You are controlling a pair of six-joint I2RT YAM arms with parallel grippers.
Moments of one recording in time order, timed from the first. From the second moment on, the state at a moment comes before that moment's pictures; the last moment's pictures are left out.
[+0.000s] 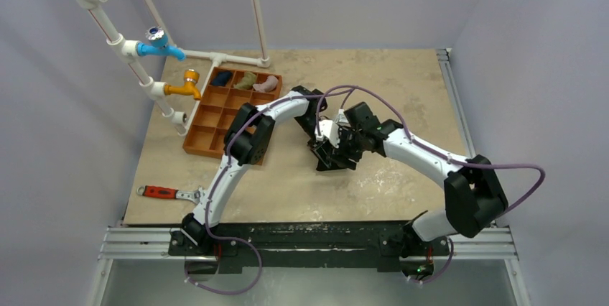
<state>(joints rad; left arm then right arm) -0.64 2.55 2.05 -1.20 1.04 0.38 0.56 1.44 0.94 -0.54 -0.29 -0.71</state>
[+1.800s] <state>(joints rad) -0.63 2.64 2.05 -1.33 1.22 0.40 0.77 1.61 0.88 -0.43 -0.06 -0.77</state>
